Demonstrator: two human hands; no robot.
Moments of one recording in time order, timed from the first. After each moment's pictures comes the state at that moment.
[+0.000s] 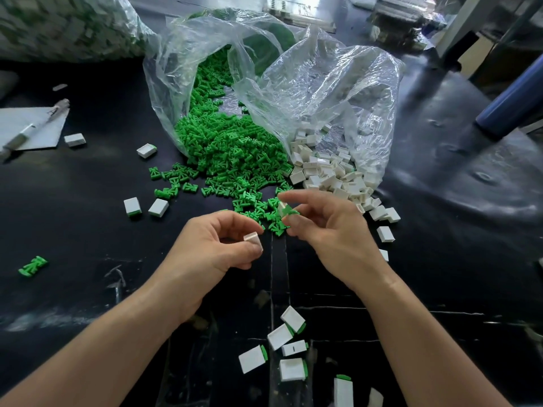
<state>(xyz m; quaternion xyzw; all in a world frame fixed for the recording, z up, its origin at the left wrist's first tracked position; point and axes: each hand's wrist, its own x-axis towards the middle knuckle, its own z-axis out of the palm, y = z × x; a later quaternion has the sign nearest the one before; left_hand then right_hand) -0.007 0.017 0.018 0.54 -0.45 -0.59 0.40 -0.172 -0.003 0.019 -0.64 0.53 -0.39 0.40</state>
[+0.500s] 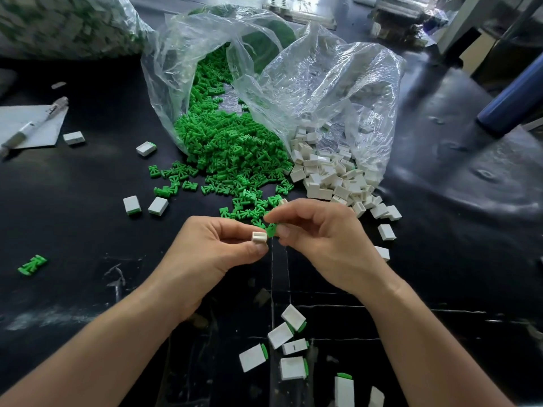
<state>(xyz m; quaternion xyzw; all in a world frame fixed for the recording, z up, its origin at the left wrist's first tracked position) -0.007 0.018 0.019 0.52 -0.44 -0.61 0.40 -0.168 0.005 0.027 -0.70 0.47 -0.35 0.42</state>
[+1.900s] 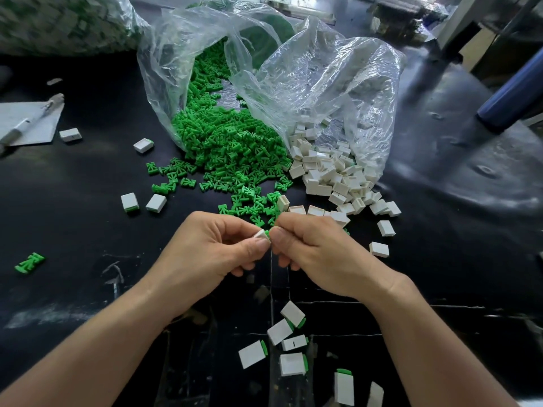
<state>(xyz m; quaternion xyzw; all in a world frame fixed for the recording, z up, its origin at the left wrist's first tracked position) -0.001 0.018 0.017 0.50 -0.55 -0.56 0.36 -0.167 0.007 0.027 -0.75 0.51 -0.19 0.38</state>
